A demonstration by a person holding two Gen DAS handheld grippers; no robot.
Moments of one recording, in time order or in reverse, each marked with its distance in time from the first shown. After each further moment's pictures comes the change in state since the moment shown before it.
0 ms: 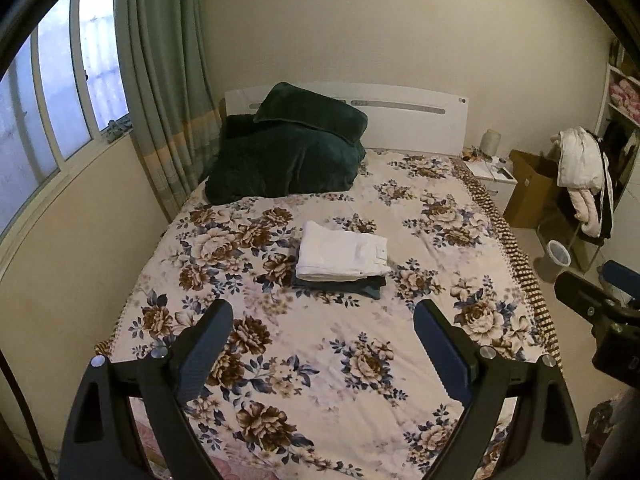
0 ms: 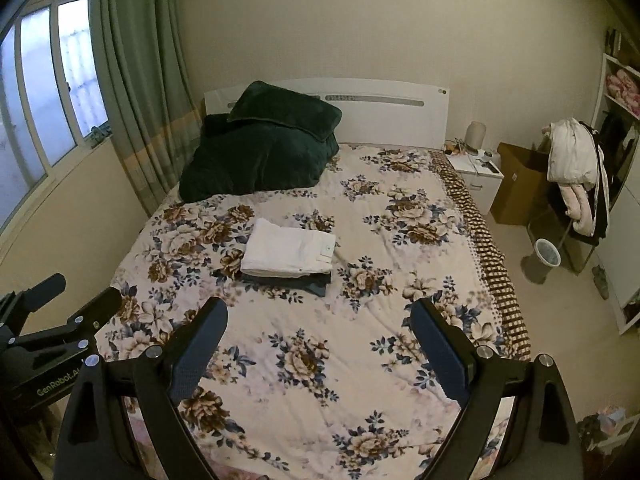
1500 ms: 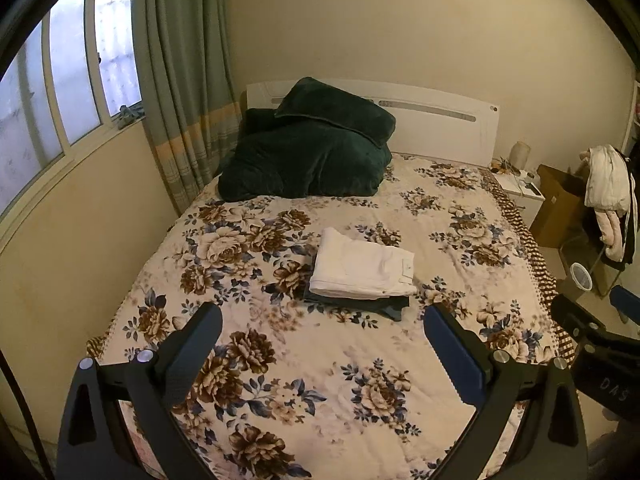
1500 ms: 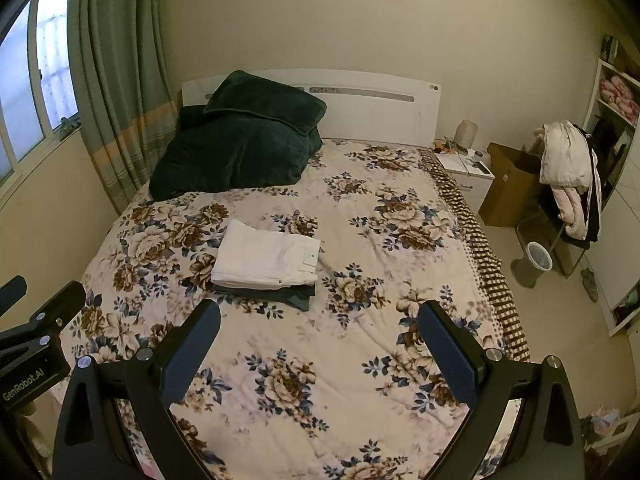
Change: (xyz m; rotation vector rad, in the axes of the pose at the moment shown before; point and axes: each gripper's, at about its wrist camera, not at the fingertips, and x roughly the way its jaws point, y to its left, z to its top) left arm 0.091 0.017 0.017 -0.052 -0.014 0.071; right arm 0.155 0.003 0.021 0.002 0.020 -0.079
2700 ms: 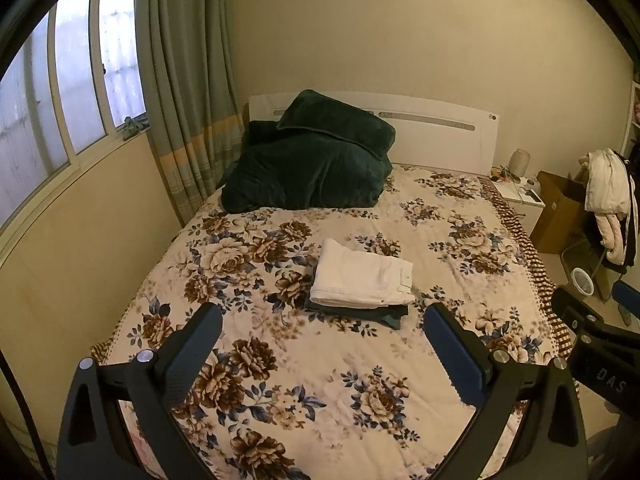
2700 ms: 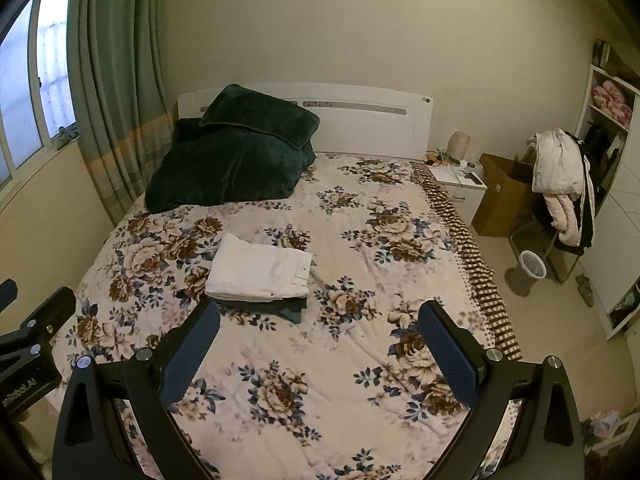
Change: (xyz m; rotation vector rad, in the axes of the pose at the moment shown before) left arm -0.016 -0.013 0.007 -0.014 -0.026 0.025; right arm -0.005 0.005 0.010 0.000 -0.047 -0.034
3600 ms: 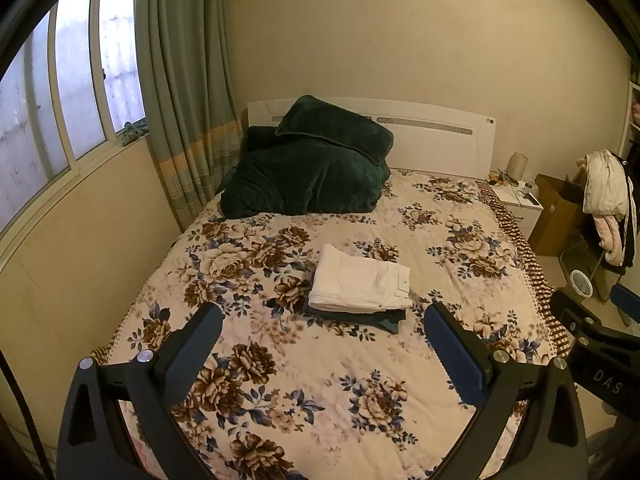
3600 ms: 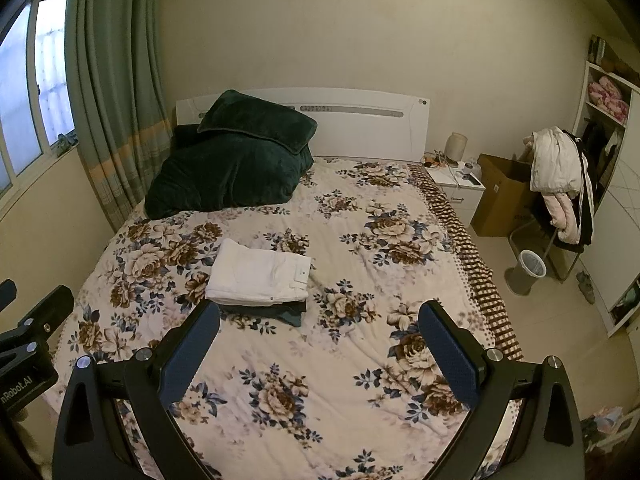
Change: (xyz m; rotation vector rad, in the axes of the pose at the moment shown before) left arm -0.008 -0.009 0.008 0.000 -0.016 -0.003; right arm -0.006 -0.004 -0.005 0.009 -0.008 -0.003
